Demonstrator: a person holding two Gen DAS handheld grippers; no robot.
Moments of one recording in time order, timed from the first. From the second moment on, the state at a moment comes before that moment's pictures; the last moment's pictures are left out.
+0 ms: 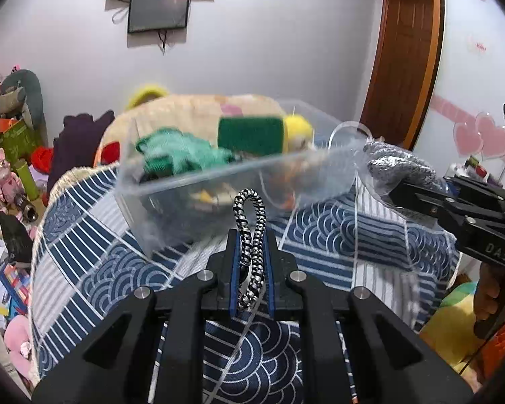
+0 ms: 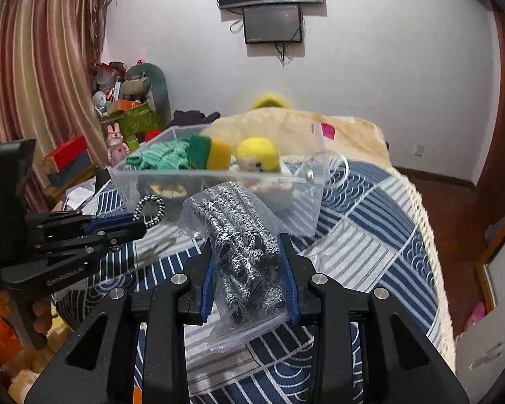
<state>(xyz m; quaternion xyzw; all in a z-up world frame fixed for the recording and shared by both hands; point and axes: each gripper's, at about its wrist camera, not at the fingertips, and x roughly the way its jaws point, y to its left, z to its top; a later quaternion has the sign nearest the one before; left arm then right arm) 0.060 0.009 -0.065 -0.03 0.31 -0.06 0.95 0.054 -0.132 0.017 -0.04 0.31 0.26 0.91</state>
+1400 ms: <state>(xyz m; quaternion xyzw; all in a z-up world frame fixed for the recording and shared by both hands) 0.160 0.033 -0.046 -0.04 0.30 -0.04 0.95 0.139 -0.101 0.020 -0.03 0.31 0.19 0.93</state>
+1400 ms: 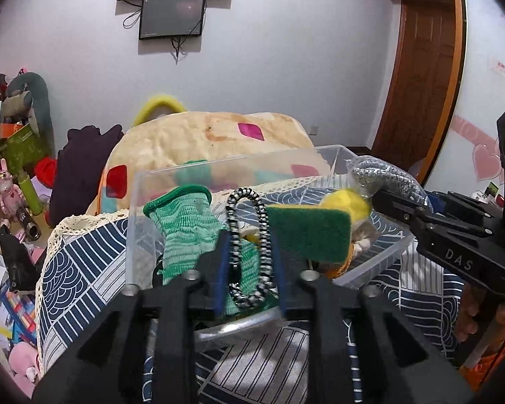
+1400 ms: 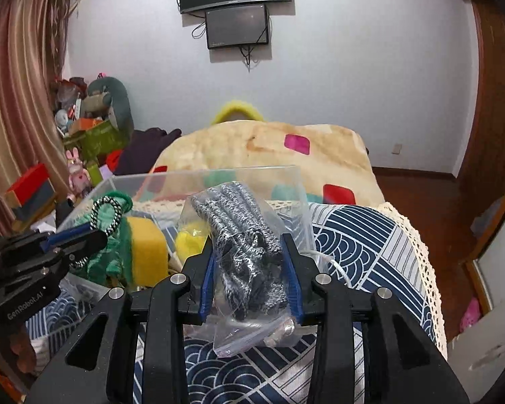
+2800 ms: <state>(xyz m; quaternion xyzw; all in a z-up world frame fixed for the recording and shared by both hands) 0.018 0.030 0.034 -0.06 0.15 -0.01 0.99 0.032 -0.120 0.099 -0.03 0.16 0.25 0.95</state>
